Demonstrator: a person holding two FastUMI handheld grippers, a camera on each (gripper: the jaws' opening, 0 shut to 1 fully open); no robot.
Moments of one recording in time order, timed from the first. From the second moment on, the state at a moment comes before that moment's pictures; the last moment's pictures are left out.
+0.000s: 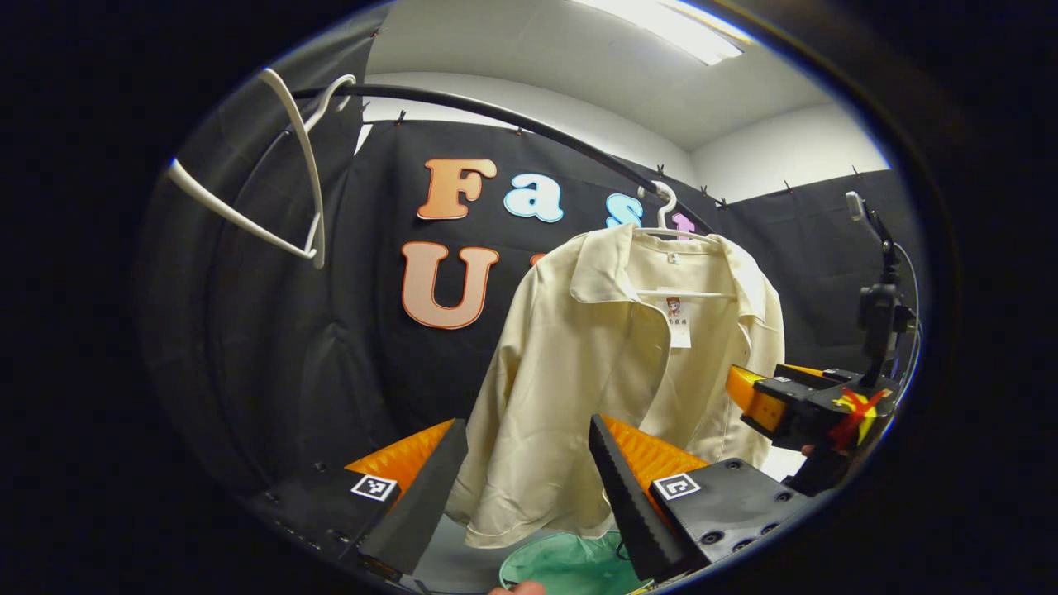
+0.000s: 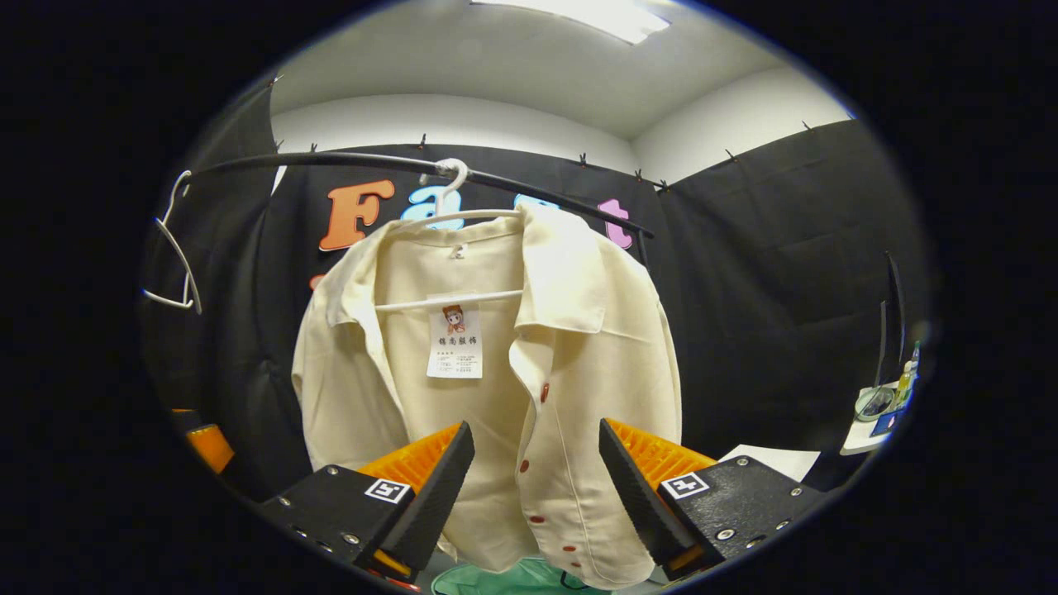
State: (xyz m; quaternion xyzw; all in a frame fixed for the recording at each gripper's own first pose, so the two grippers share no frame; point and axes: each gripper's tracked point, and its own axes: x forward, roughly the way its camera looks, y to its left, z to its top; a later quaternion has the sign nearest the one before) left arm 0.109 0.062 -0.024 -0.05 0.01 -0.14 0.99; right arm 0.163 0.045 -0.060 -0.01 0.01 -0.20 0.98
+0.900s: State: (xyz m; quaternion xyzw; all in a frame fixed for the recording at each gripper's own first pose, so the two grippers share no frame) left arm 0.134 -0.014 -0.024 -0.06 0.01 -0.21 0.98; right arm 0.143 -0.036 -0.050 -0.07 0.03 -0.22 0.97
